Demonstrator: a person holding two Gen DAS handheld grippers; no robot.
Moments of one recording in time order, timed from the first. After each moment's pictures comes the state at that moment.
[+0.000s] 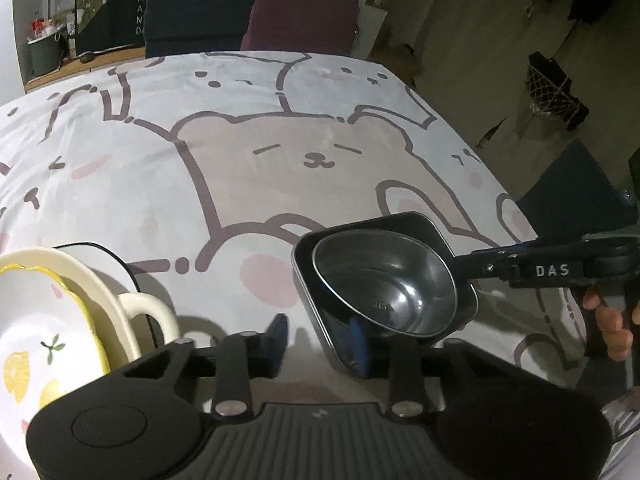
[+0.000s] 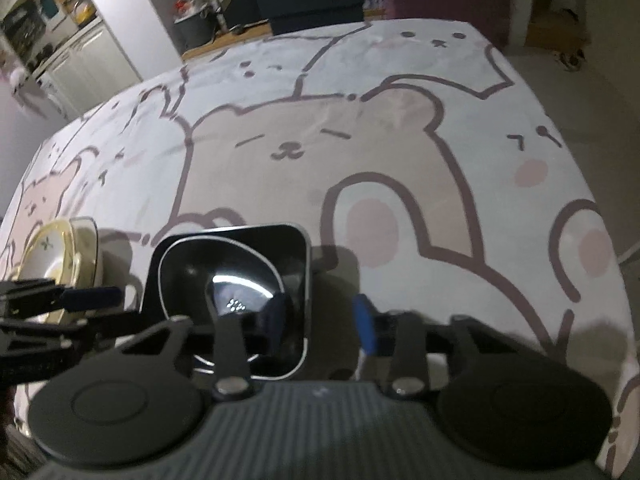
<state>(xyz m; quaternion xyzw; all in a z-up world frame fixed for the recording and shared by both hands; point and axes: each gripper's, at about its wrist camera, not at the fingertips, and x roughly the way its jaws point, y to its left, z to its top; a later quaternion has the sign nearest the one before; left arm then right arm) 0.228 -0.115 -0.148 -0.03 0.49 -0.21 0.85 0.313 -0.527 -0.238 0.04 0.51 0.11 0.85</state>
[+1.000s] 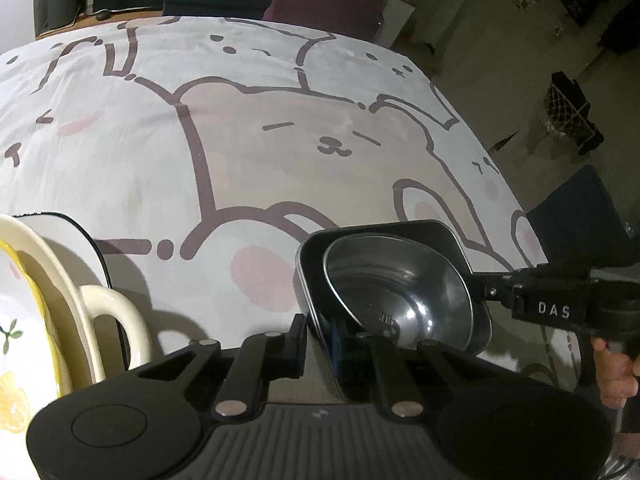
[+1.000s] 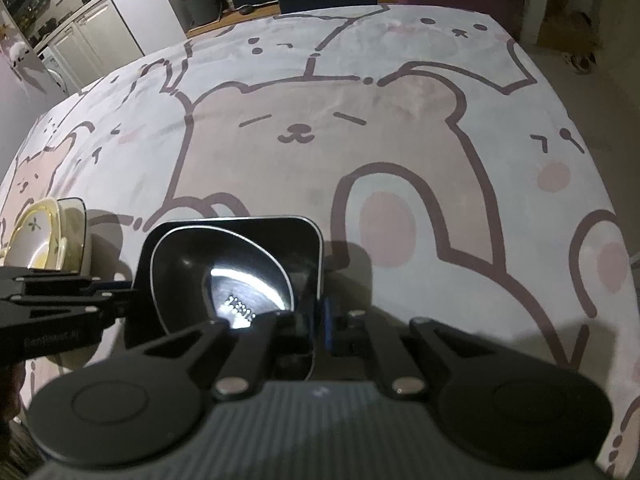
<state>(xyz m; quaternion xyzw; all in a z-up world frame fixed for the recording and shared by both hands) 0.252 -0.117 -0.171 -0.09 0.52 -0.19 0.83 0.330 -0.510 -0.252 0.01 0.53 0.12 0.84</state>
